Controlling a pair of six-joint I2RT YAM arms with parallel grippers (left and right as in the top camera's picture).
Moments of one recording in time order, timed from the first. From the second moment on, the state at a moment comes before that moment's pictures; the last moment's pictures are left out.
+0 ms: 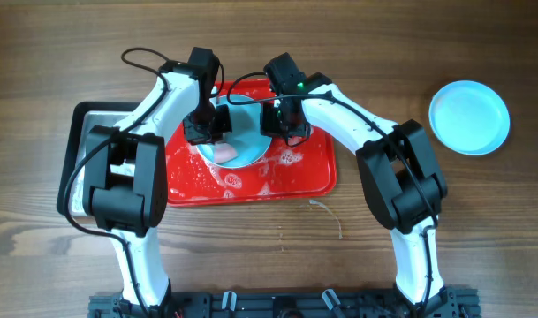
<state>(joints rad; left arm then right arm) -0.23 2.10 1.51 -1.02 0.17 -0.38 0.53 2.21 1.61 -0.72 -0.25 0.57</state>
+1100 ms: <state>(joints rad) -0.19 2.11 1.51 -1.04 0.10 -0.40 0.54 2.21 1.60 -0.73 -0.28 0.55</state>
